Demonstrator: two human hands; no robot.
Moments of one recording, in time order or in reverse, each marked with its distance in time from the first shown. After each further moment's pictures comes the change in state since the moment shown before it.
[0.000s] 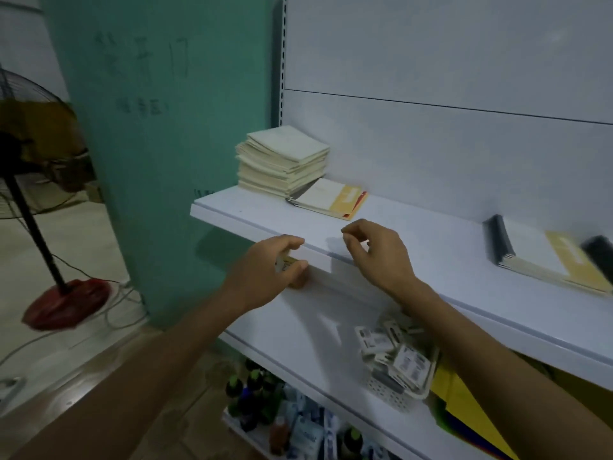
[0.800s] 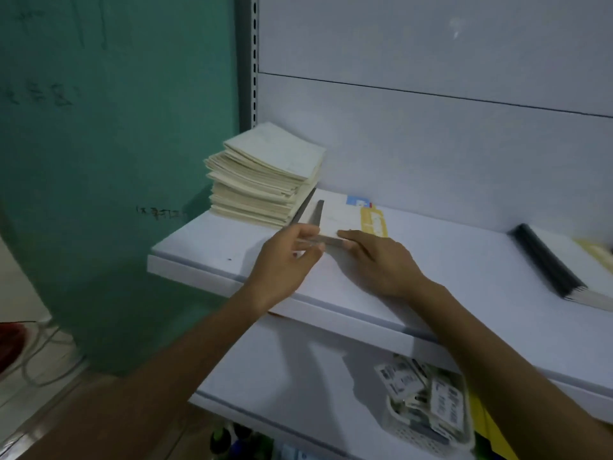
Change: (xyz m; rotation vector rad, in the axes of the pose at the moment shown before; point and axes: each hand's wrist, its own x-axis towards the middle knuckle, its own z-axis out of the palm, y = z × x) left_hand 0.155 -0.080 0.011 -0.460 -0.112 -0.067; right_hand 0.107 0.022 0.069 -0.325 -0.250 0.179
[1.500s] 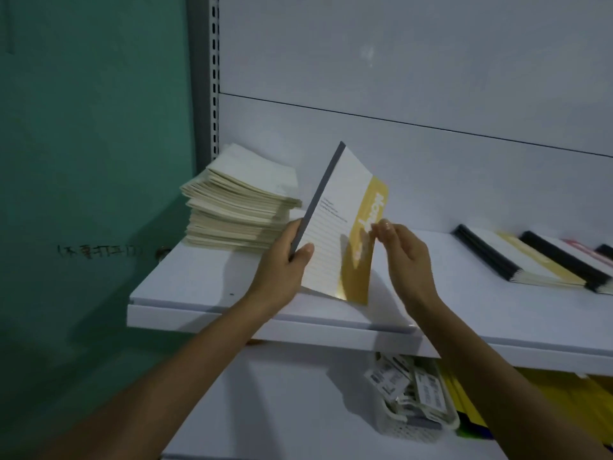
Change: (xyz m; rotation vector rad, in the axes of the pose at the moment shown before) left_hand 0.027 -0.017 -0.028 -0.400 -0.210 0.210; right_hand -0.015 -0.045 -0.008 0.623 0.681 0.369
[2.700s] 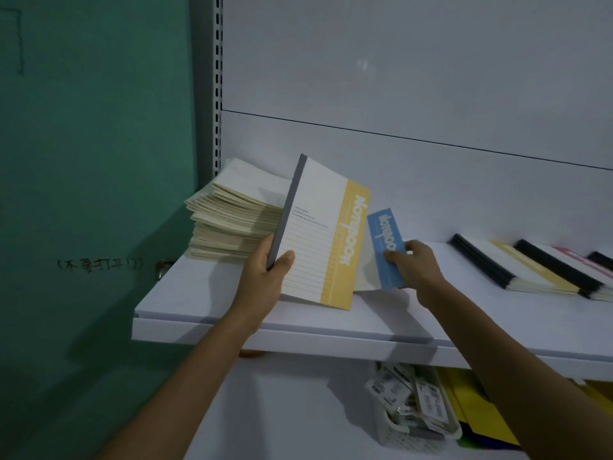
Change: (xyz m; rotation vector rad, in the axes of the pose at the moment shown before) left_hand -0.004 -0.008 -0.019 -0.213 0.110 -0.062; right_hand 0.040 0.018 -0.019 -0.146 -0.017 0.434
